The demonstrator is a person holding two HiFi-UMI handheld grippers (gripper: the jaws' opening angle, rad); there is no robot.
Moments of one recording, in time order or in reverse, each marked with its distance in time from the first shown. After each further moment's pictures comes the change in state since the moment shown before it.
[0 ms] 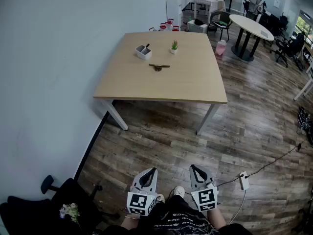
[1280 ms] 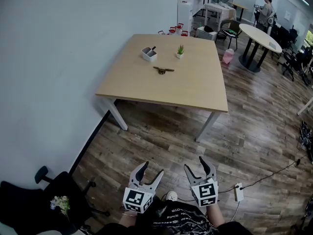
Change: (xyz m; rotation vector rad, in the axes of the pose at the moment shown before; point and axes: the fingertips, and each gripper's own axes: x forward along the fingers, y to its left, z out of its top) left arm 0.034 -0.022 0.017 -0.021 -0.055 -0.007; right arm 0.025 -0.052 0.001 -0.006 -0.022 0.058
